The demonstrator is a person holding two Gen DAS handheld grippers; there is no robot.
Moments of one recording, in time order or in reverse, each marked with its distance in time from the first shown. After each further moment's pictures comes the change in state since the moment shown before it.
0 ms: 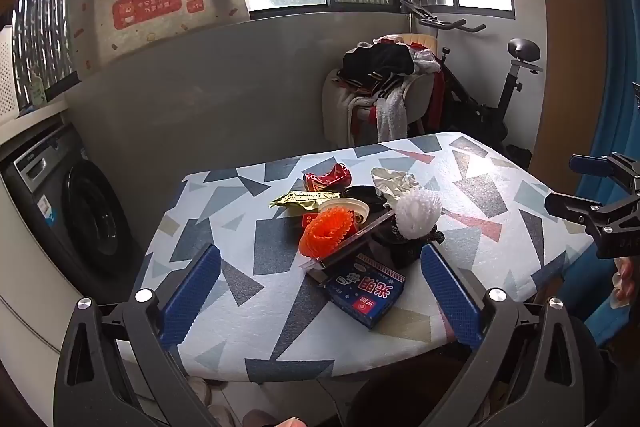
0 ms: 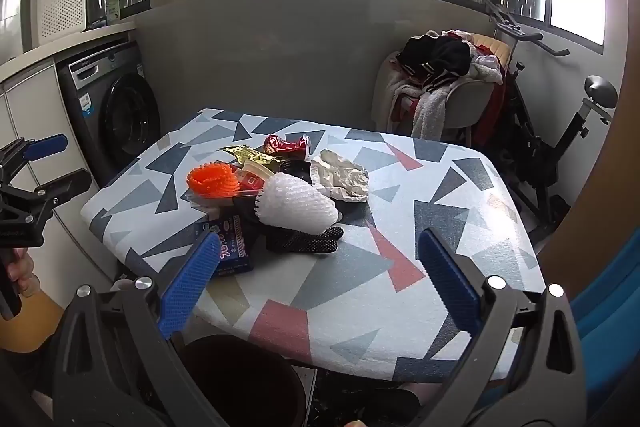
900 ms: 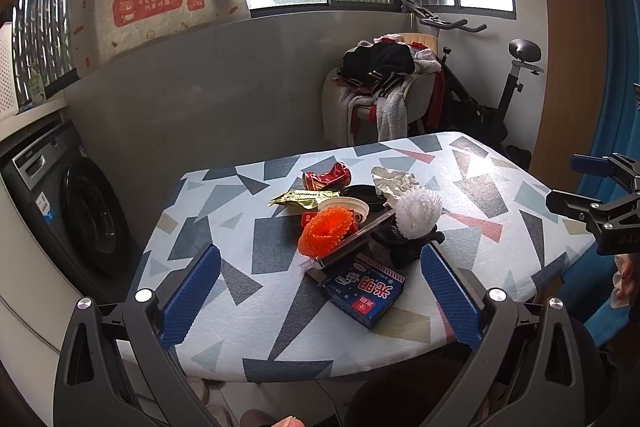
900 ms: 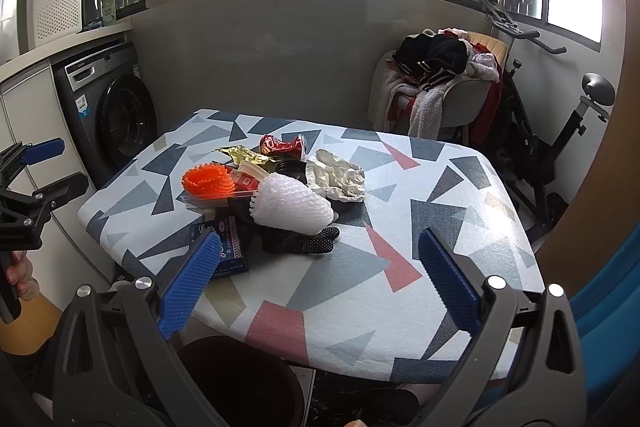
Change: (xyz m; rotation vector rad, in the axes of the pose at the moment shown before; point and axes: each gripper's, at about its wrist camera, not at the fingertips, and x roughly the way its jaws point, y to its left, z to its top) left arm 0.005 0.001 -0.002 -0.009 0.006 -0.002; right arm 0.002 -0.009 0.004 0.008 0.003 -0.002
